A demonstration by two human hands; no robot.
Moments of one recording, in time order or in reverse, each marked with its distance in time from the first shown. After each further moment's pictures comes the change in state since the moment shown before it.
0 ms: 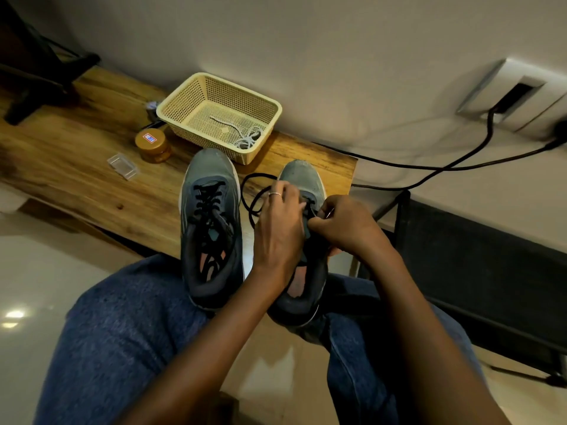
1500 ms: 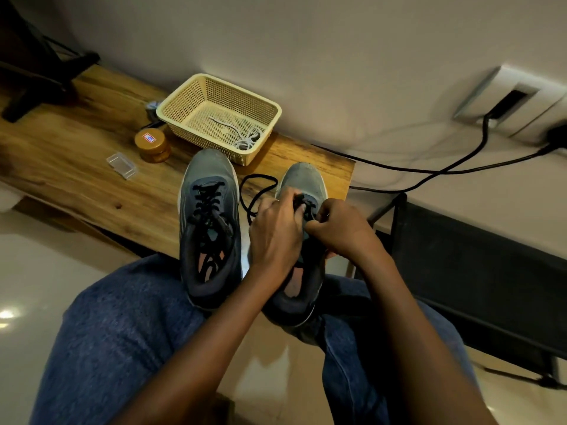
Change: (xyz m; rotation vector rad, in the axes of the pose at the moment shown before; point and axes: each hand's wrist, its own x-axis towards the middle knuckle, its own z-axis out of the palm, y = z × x) left_hand 0.000 0.001 -0.003 -0.031 -0.123 -0.175; right_hand -0.001 -0.001 0.005 -0.098 0.020 -0.007
